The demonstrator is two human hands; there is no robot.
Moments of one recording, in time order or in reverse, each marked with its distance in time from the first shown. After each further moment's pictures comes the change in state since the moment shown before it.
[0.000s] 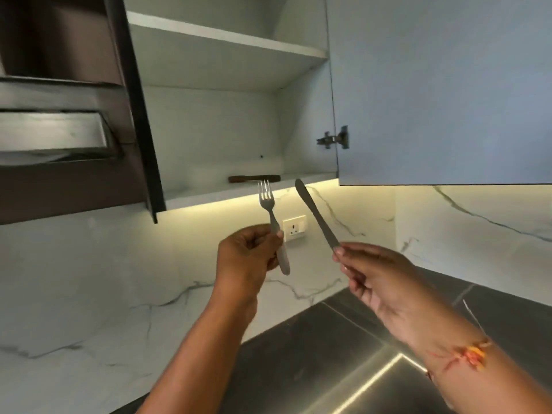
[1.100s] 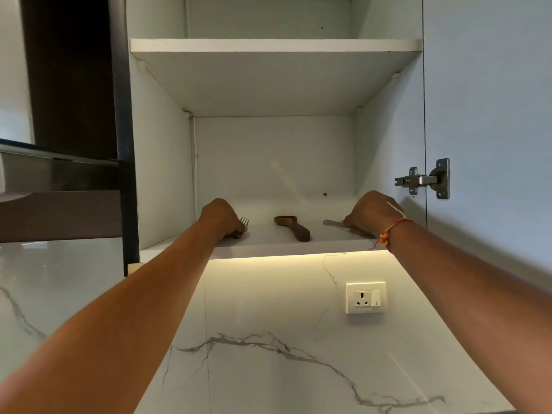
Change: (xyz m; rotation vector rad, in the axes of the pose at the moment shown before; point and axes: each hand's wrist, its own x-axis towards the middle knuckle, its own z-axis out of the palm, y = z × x) left_hand 0.343 0.019 -0.028 1.459 0.437 -0.297; right_hand 0.441 -0.074 0.070 -1.289 -0.108 -0.419
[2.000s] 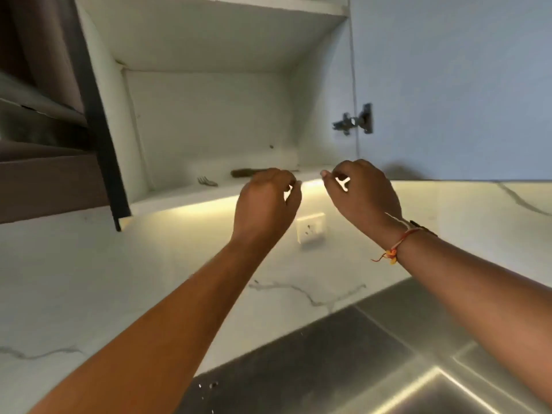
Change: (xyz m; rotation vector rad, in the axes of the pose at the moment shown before) left_hand -0.201 0.008 0.033 -0.557 0.530 0.952; right_hand -0.204 0.010 -0.001 0.014 0.566 -0.172
